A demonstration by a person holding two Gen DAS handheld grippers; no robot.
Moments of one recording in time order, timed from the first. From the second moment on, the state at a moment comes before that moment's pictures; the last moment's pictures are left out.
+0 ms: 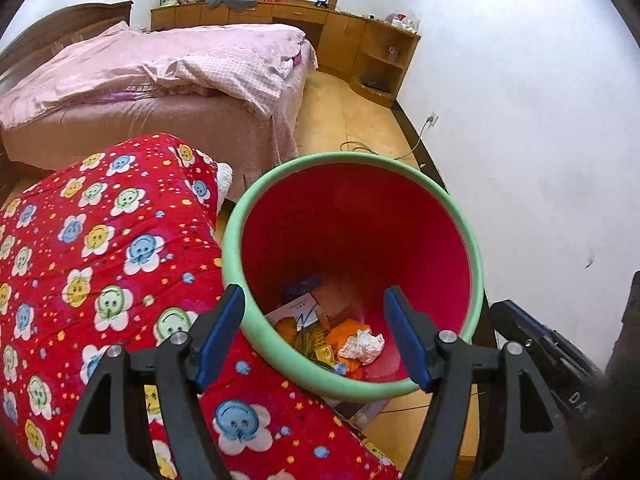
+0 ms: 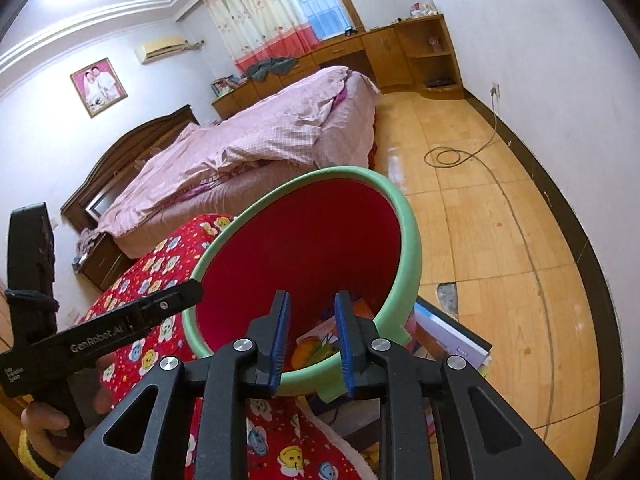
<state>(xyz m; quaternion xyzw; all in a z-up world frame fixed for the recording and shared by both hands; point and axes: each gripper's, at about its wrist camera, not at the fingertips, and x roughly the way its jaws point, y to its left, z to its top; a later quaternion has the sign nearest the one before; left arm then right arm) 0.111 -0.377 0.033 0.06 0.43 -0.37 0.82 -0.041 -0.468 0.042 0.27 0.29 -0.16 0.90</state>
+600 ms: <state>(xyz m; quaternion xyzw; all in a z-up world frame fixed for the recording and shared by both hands) 0.078 -0.275 0.064 0.02 0.42 -0.31 0.85 -0.044 -0.389 0.063 0.23 0.30 -0.08 0.92</state>
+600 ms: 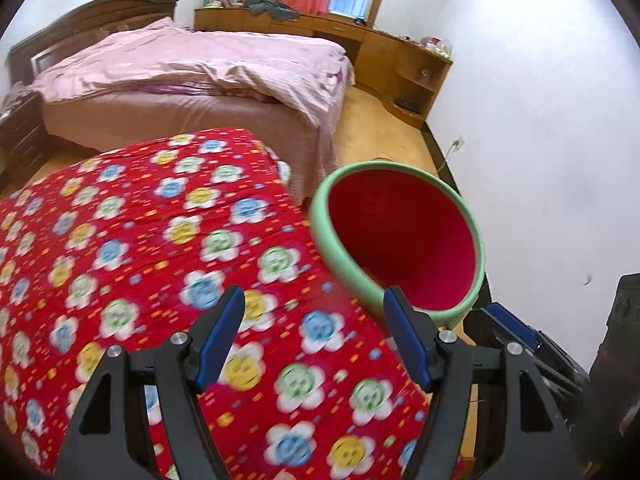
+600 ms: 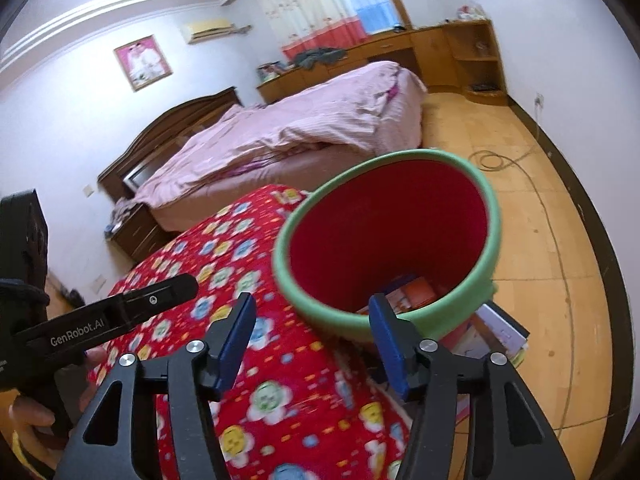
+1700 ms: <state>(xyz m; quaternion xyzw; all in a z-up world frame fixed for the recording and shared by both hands) -0.018 -0.072 0.094 -0.01 0.34 -0.10 0.94 -0.071 -0.229 0.105 0.12 0.25 0.02 0.96</state>
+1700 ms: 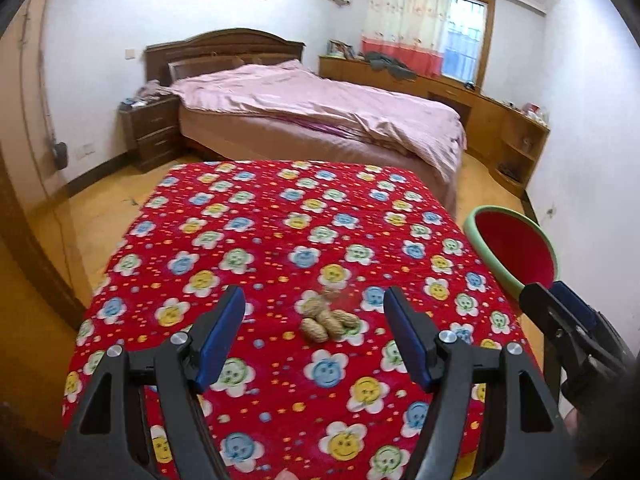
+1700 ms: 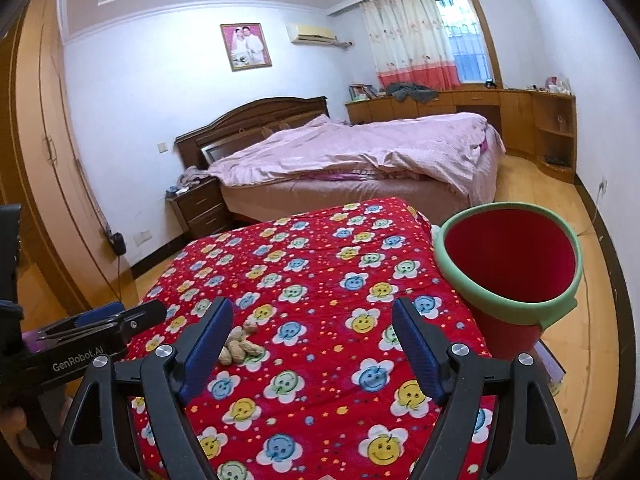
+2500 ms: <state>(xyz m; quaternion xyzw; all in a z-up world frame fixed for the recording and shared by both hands) -0.026 -0.057 0.096 -0.03 0.32 -0.07 0.94 -0.078 -0.224 0.105 0.12 0.24 0.02 0.96</state>
